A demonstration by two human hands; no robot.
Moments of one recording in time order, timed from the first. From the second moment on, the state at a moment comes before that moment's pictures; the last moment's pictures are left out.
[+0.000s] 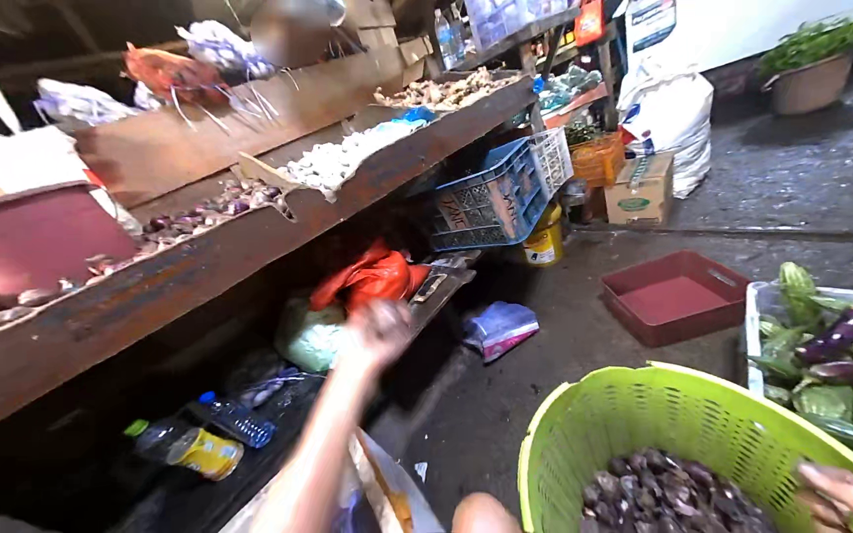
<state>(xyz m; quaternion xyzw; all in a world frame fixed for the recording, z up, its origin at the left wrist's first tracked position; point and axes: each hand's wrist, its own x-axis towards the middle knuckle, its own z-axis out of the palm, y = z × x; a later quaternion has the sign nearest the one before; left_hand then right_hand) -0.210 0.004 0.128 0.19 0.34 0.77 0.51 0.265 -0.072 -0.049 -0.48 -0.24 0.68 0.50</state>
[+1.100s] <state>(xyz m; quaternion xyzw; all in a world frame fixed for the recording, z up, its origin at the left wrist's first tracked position) 0.113 -0.045 -0.205 0.69 0.64 -0.17 0.30 0.269 -0.085 -0.013 -0.49 -0.25 0.62 0.56</state>
